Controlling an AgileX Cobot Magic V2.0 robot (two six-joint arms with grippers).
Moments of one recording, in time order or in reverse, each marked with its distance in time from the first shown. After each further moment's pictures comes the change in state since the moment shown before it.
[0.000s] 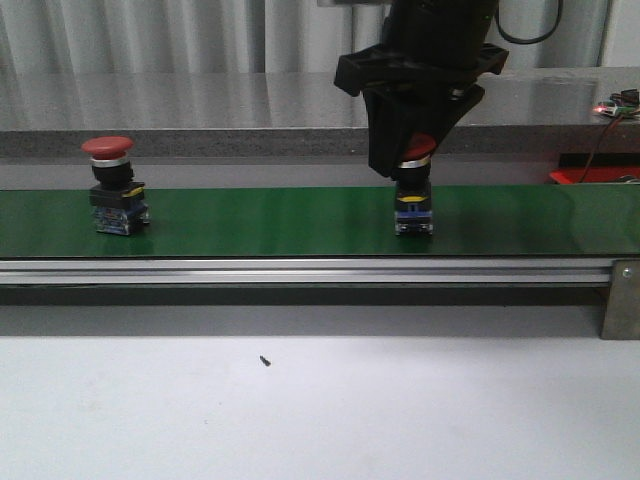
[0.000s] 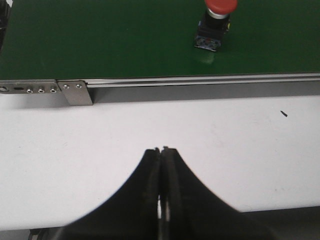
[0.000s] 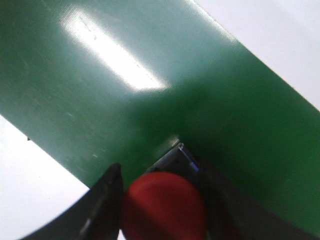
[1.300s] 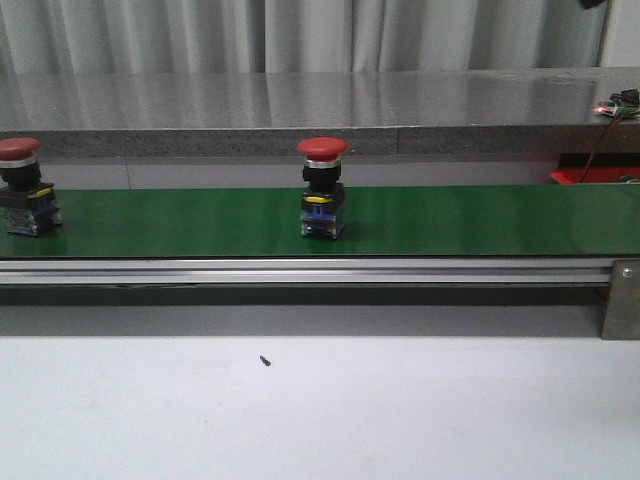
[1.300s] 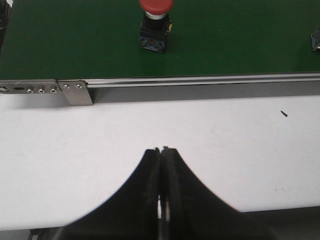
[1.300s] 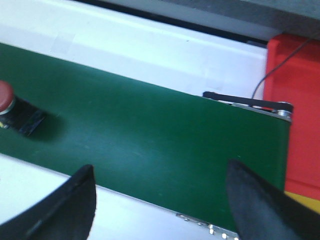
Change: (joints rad) left arm 0.000 0.000 0.000 0.000 0.000 0.000; right arm -0.152 -0.629 0.466 -0.125 -0.262 0.250
